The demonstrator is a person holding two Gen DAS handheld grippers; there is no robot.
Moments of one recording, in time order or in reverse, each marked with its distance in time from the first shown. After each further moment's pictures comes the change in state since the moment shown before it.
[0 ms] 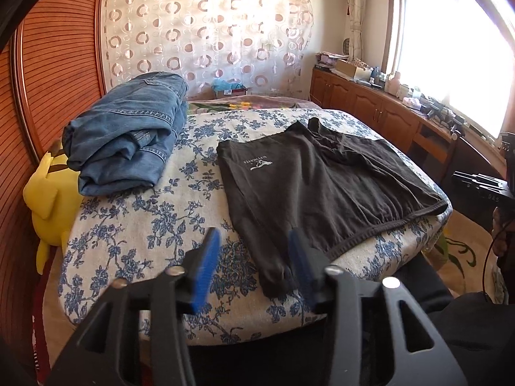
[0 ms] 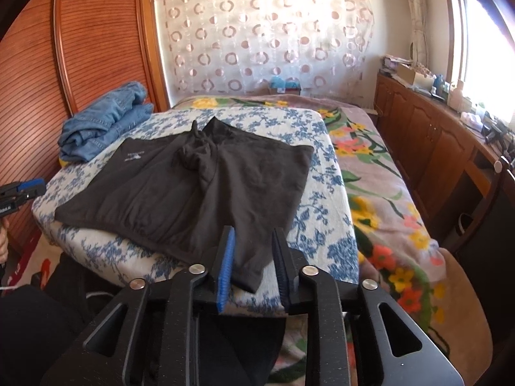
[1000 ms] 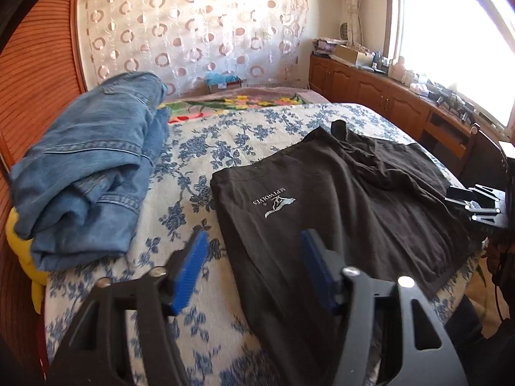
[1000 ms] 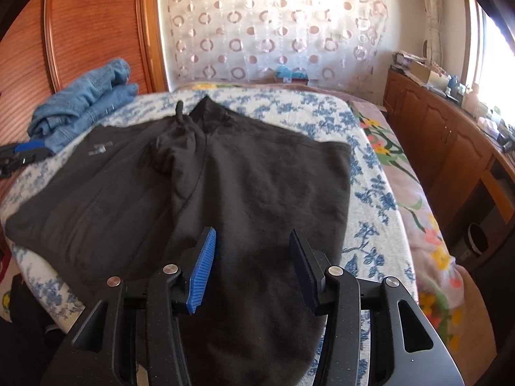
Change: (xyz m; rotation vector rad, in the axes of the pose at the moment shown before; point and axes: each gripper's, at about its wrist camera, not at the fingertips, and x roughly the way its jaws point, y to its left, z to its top) left arm 0.111 0.014 0.064 0.063 0.068 -0.004; right arm 0.112 0.008 0.017 -0.049 0.060 -0.015
